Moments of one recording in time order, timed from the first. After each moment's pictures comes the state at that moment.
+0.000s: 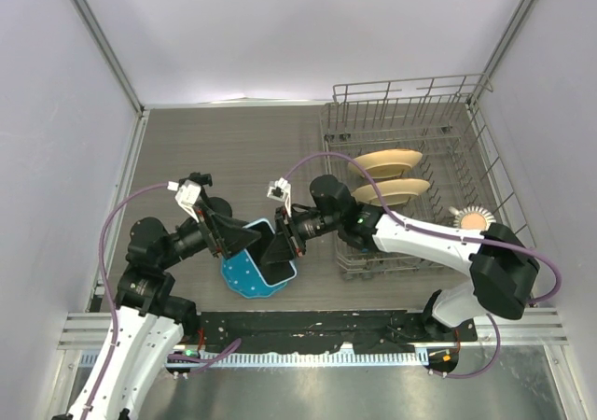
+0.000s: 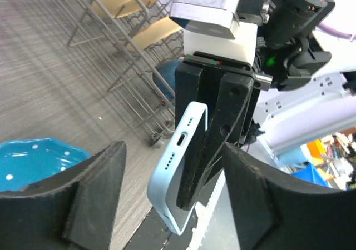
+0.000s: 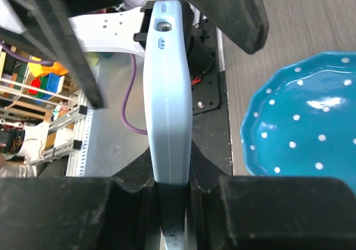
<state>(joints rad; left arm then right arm) -0.25 0.42 0.51 -0.14 0.77 -0.68 0.95 1.45 0.95 0.17 -0.82 0.45</state>
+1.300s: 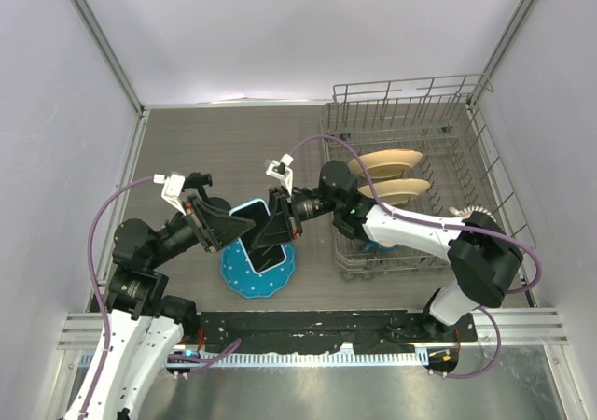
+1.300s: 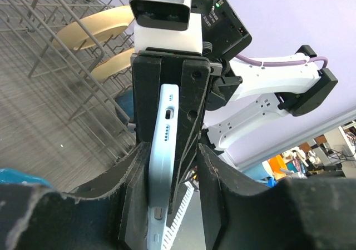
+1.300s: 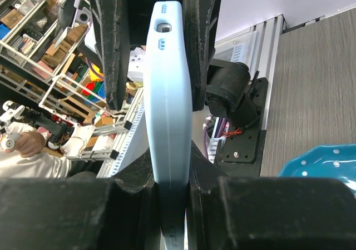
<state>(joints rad) -0.25 0.43 0.62 -0.08 0.75 -0.87 0.89 1.57 0.99 0.66 -1.04 0.74</state>
